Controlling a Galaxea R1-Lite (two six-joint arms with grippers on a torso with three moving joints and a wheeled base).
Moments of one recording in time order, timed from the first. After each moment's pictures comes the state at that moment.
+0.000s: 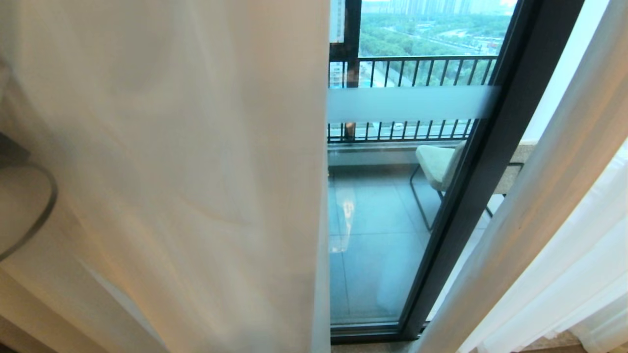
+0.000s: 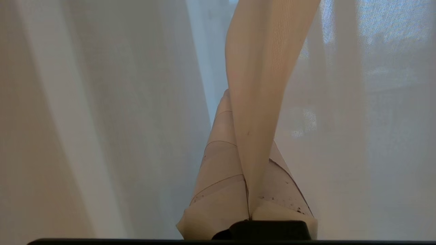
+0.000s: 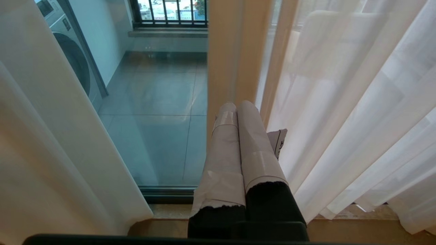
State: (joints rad) left arm 0.12 1.24 -0.40 -1.44 -0.06 0.11; right arm 0.00 0.00 0.00 0.00 0.02 -0.03
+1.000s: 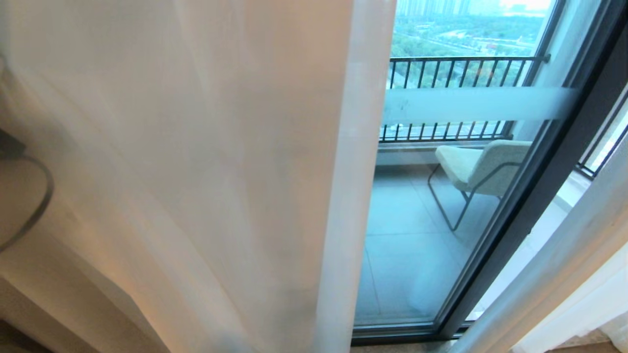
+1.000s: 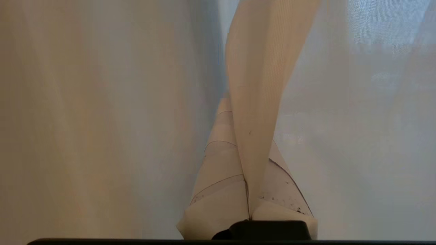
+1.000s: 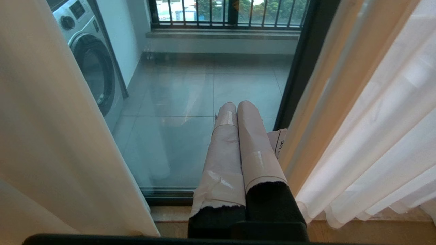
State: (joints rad) left arm 0.12 1.24 -0.42 -1.44 -0.06 0.11; right arm 0.00 0.00 0.00 0.00 0.02 -0.03
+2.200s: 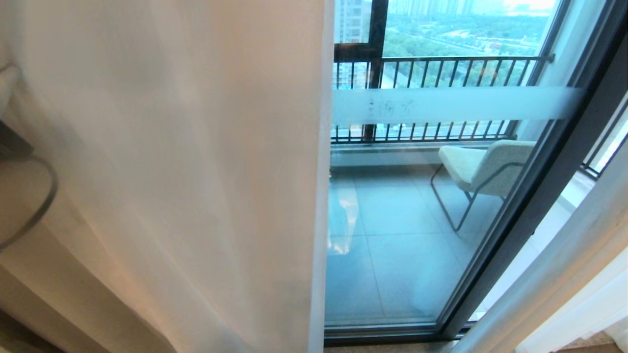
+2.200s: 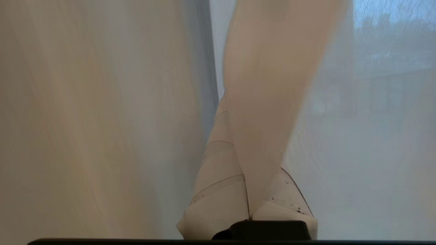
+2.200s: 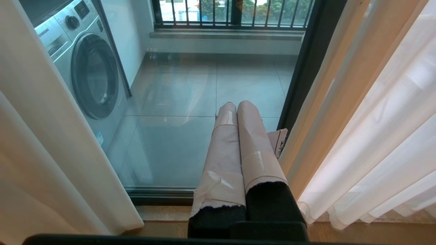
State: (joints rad) left arm 0.12 1.21 -0.48 -1.25 -0.05 0.11; right arm 0.00 0.00 0.00 0.00 0.02 -0.03
